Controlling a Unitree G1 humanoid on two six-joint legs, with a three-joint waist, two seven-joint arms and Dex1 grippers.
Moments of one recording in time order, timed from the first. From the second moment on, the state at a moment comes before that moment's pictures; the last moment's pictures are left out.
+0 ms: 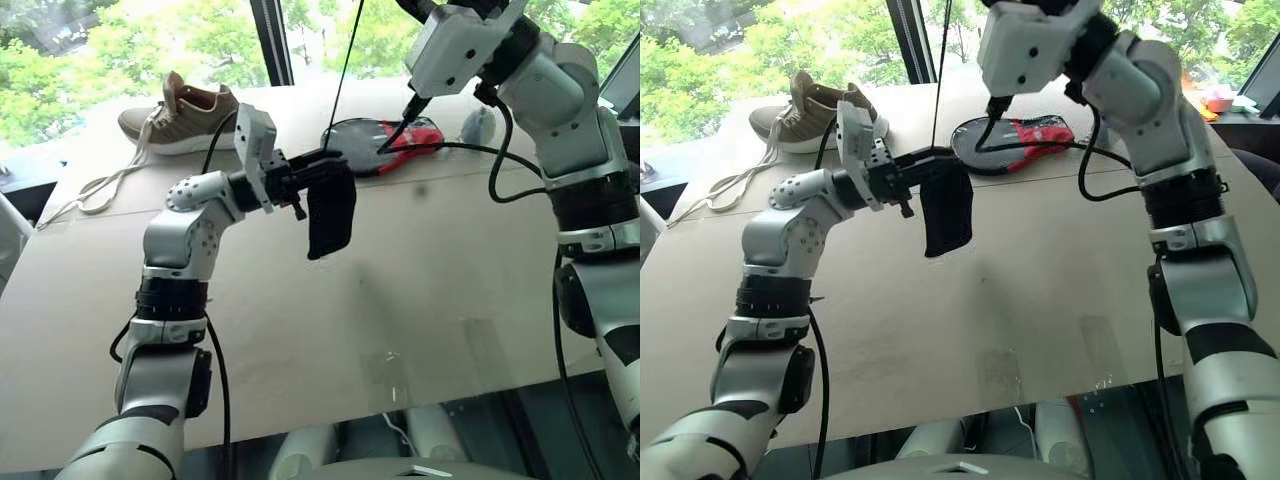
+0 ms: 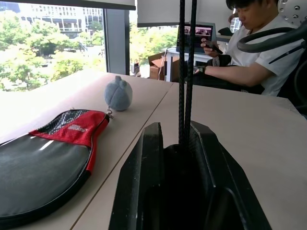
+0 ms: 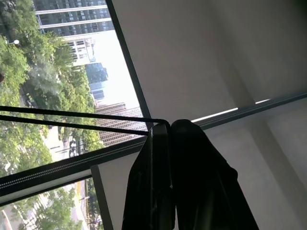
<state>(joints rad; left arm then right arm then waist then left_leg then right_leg) -0.73 0.49 0.05 0.14 -0.50 0.40 -1.03 -1.24 -0.51 0.18 0.44 -0.39 -0.66 0.32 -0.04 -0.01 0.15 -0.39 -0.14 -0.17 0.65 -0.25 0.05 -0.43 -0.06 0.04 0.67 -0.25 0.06</state>
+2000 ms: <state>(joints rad) 0.11 0.74 0.27 -0.35 -0.61 0.51 -1.07 -0.12 -0.76 -0.11 -0.06 0.49 0.37 1.15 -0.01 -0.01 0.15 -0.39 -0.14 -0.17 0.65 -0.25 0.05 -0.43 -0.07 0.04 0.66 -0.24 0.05</state>
